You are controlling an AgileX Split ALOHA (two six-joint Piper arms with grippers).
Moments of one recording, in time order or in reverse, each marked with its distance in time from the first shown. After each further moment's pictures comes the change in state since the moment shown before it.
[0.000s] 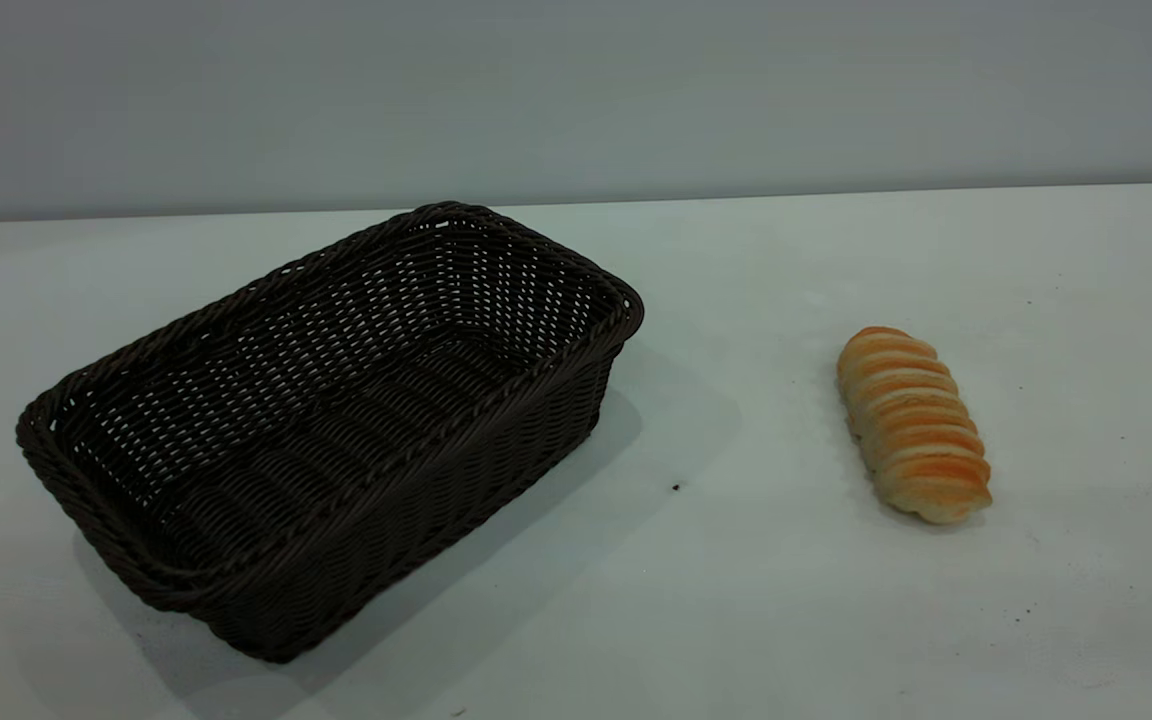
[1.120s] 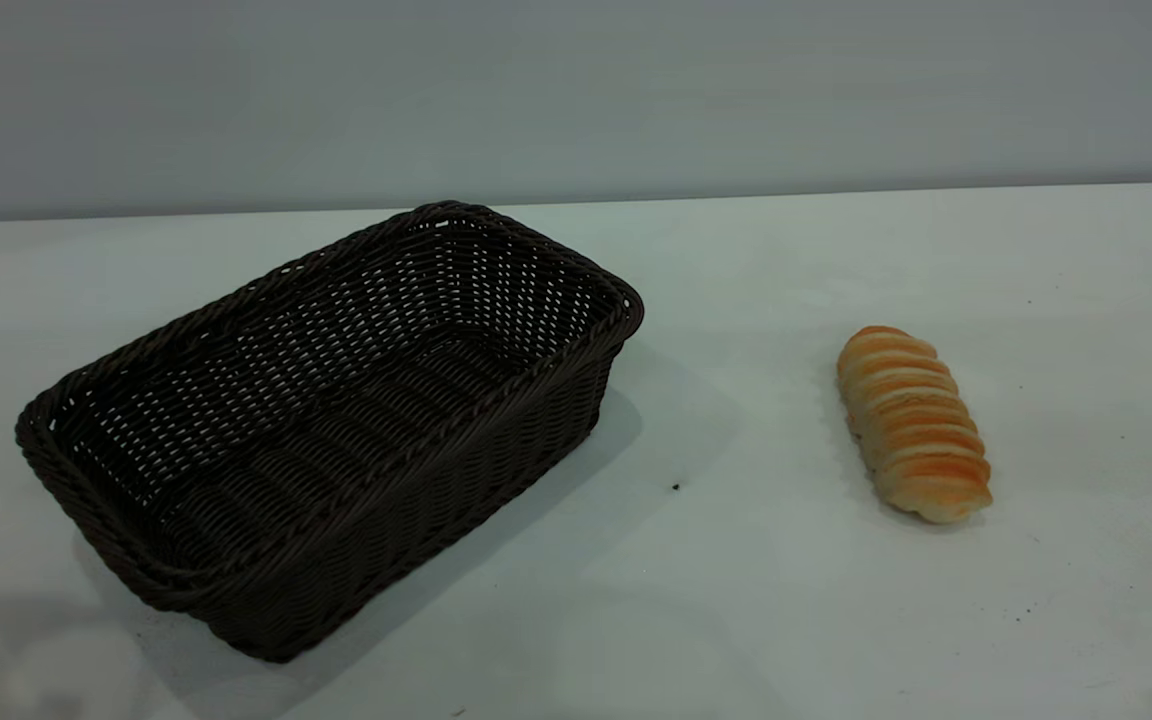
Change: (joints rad) left arm 0.000 1.237 -0.259 -0.204 -0.238 0.128; right arm 0.000 0.736 -0.078 0.496 -0.422 -0.510
